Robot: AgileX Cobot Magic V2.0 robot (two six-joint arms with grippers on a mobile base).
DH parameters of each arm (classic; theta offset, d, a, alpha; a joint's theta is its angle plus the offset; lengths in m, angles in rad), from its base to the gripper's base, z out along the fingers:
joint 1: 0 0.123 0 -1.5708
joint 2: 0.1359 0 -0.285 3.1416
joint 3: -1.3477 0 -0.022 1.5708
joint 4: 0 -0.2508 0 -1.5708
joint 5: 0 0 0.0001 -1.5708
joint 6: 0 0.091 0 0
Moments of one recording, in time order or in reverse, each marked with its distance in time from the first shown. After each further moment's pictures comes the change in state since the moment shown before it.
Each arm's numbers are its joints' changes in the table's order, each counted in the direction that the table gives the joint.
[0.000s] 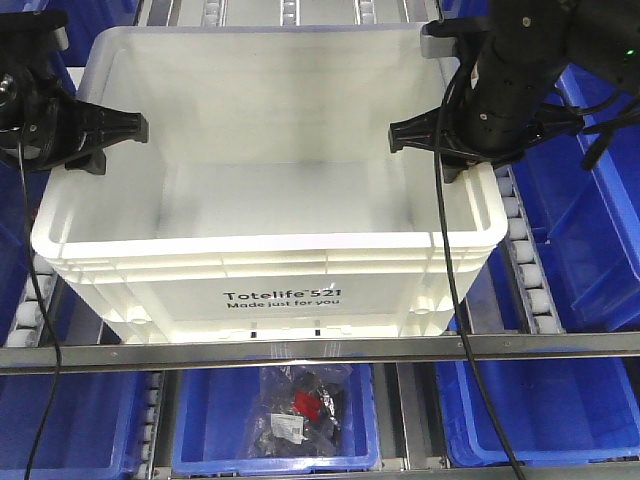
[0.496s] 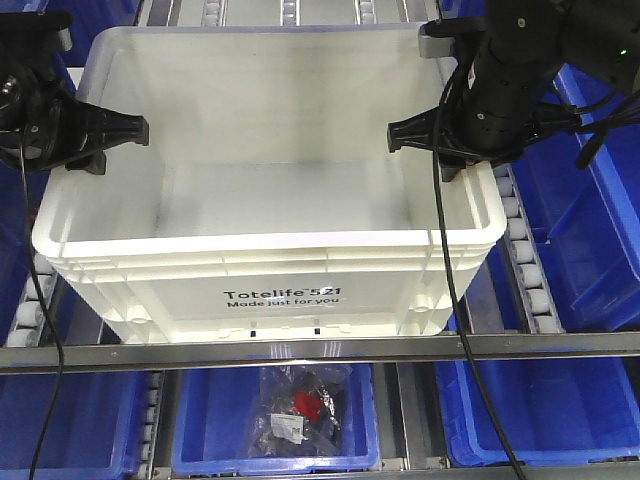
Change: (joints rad) left arm -0.005 0.014 0.001 -0.029 -0.004 -0.002; right arm 0.000 0.024 0.007 0.009 0.006 0.002
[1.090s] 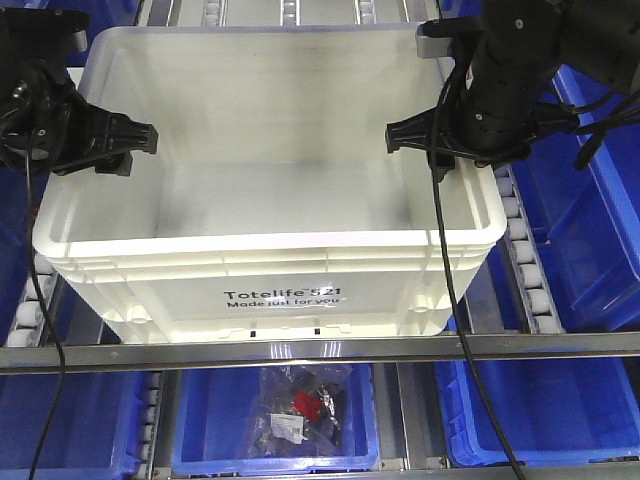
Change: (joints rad) left arm -0.035 -0.008 0.000 -0.048 -0.010 0.025; right arm 0.000 0.000 -0.001 0.005 0.004 -0.002
